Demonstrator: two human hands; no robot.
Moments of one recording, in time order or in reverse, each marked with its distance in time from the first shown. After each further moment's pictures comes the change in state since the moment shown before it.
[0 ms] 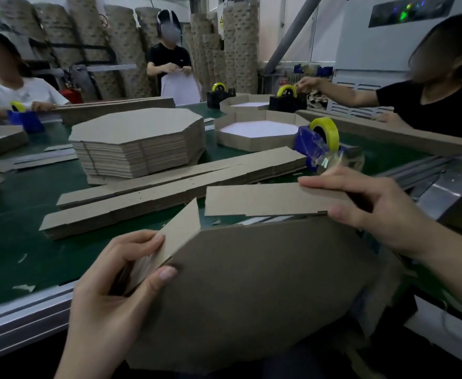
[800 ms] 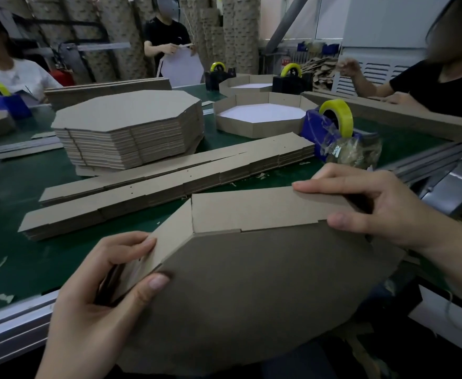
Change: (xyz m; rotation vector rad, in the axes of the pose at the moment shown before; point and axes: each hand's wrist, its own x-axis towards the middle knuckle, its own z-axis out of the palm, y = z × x) left_hand 0.012 -0.013 -0.003 0.006 -0.055 -0.036; right_hand 0.025 0.024 0.006 0.134 -0.131 -0.005
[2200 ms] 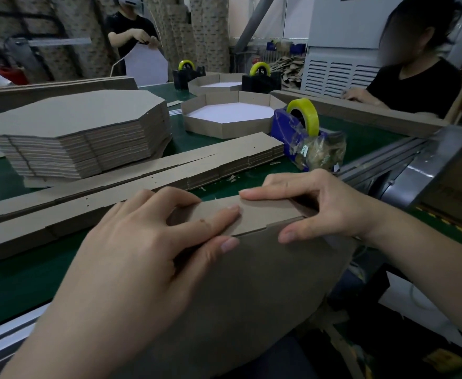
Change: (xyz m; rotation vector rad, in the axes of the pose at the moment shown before) left_hand 0.063 0.060 0.052 0.718 -0.437 0.347; right_hand 0.020 0.018 -0.006 0.055 -0.176 0.027
